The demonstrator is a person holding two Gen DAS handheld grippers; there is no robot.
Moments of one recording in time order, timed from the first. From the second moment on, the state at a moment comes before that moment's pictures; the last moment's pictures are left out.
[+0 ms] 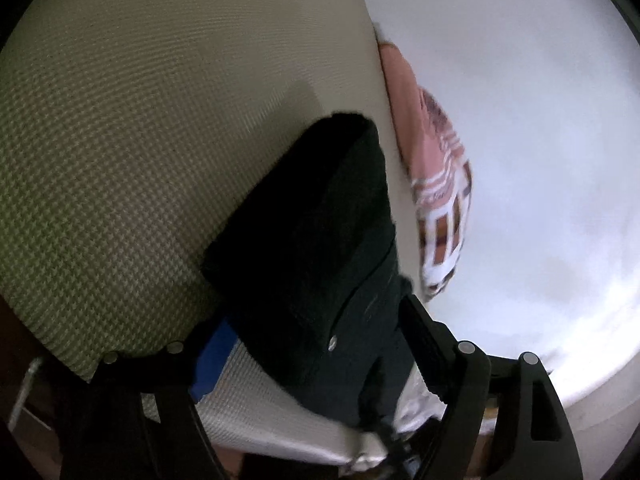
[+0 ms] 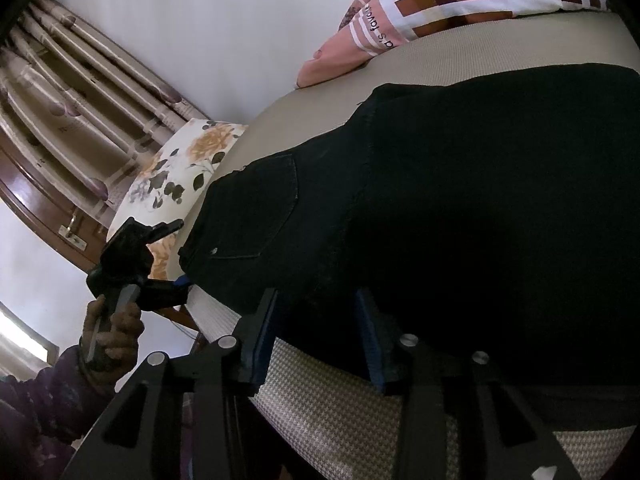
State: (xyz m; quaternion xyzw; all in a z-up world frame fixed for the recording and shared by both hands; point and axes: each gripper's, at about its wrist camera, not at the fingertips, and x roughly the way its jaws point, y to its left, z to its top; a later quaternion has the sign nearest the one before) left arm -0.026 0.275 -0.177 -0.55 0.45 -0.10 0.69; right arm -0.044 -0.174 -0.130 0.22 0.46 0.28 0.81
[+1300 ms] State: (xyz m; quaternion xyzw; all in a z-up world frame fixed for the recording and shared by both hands) left arm 0.002 0.121 -0.023 -0.30 0.40 -0.22 0.84; right arm -0.032 -0.240 -0.130 0.37 0.42 0.26 0.79
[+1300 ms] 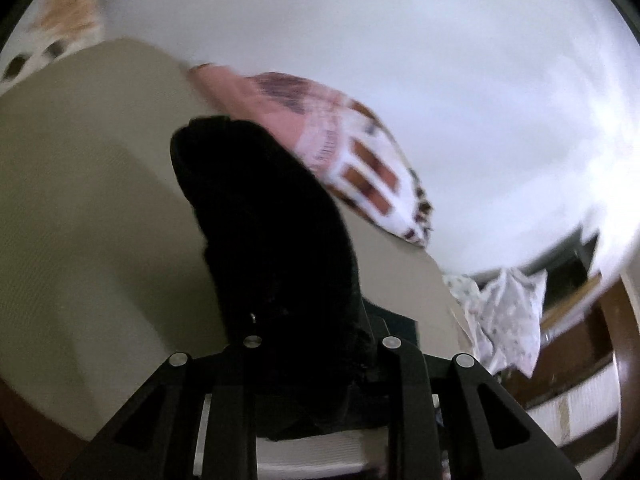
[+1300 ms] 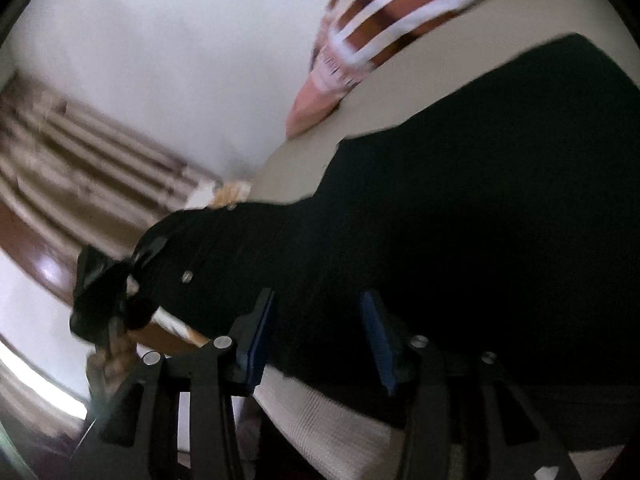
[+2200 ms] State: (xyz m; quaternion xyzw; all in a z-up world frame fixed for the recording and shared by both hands) left arm 0.012 -0.207 -0.096 -0.08 0.51 -0.43 0.74; right arm -0.072 -0.424 -0.165 0.65 0.28 0.26 0.66
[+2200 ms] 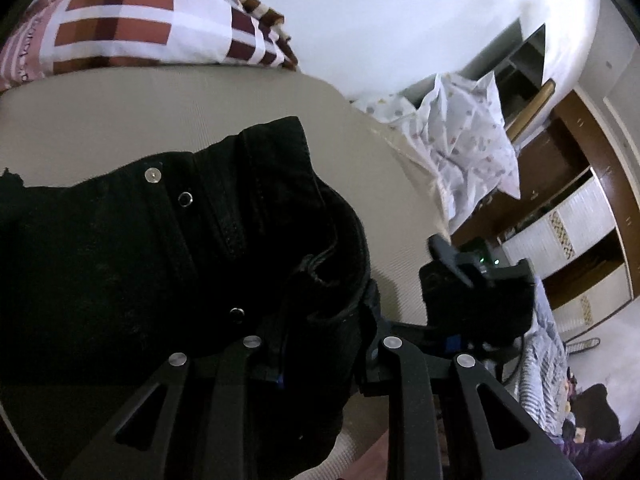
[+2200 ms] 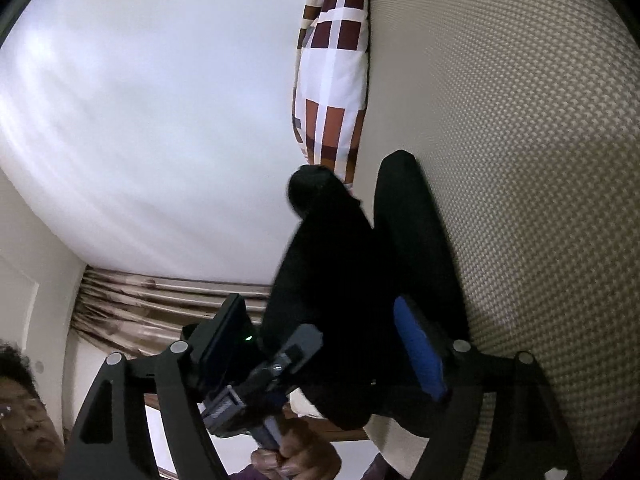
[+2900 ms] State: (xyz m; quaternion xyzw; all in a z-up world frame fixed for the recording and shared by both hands) left arm 0.012 -0.083 -0.037 -0.17 0.46 -0.37 0.79; right arm -0.120 -0.455 -0.095 0.57 0.25 0.24 0.75
